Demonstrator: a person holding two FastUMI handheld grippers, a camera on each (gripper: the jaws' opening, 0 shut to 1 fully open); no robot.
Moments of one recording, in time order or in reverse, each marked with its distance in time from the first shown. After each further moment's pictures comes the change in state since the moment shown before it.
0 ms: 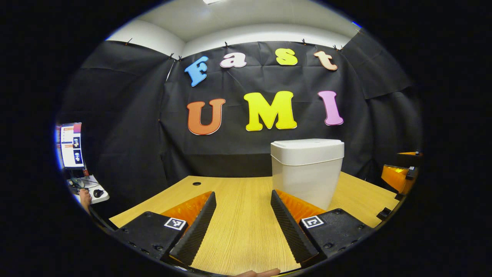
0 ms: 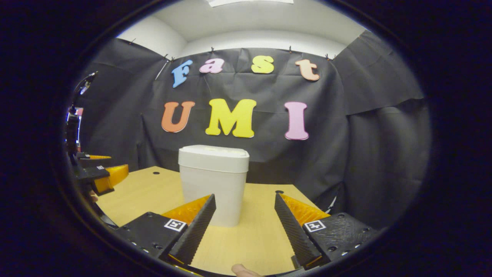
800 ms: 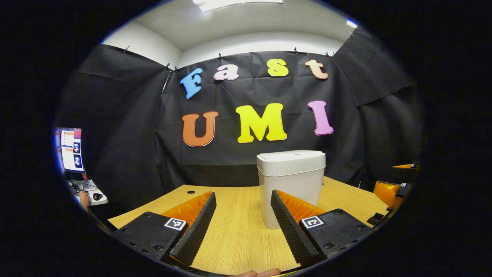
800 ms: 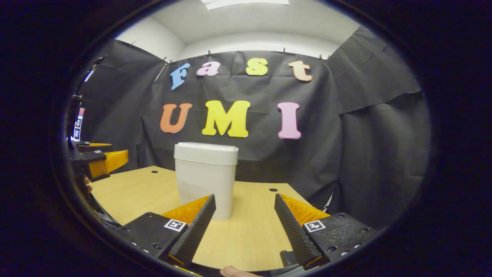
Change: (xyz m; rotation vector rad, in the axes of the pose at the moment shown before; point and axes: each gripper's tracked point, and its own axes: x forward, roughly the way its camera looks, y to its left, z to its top) left arm -0.023 -0.035 0.020 0.010 -0.075 -0.033; right arm -0.022 -0.021 -0.019 0.033 0.002 0.027
